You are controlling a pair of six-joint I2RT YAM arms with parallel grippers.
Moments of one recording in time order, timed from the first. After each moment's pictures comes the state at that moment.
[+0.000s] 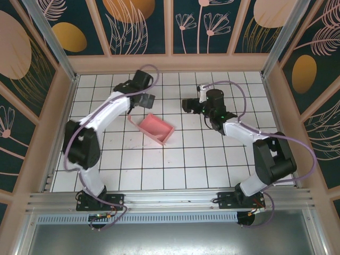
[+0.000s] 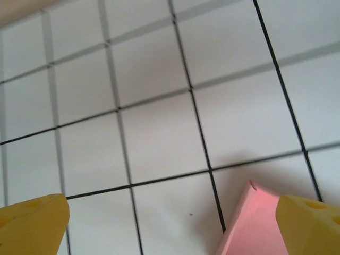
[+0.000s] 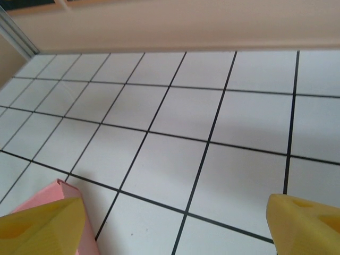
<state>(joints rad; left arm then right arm) -0.46 1.79 1.56 -0.71 -0.36 -0.17 0.44 1.56 0.92 0.20 -0.12 0.23</state>
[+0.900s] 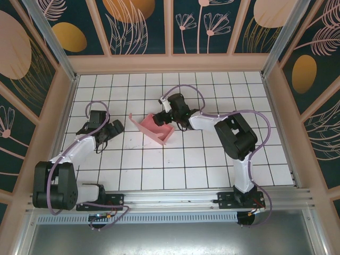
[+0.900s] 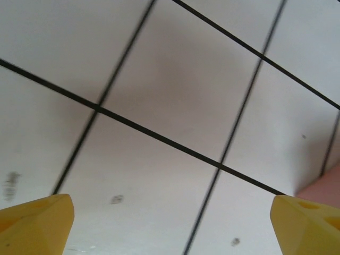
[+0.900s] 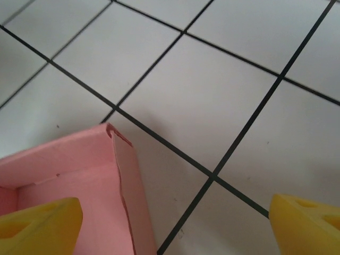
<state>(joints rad) -0.08 1.31 0.67 -0.33 0.01 -0.62 0.69 2.02 1.28 0.05 -0.10 0.06</state>
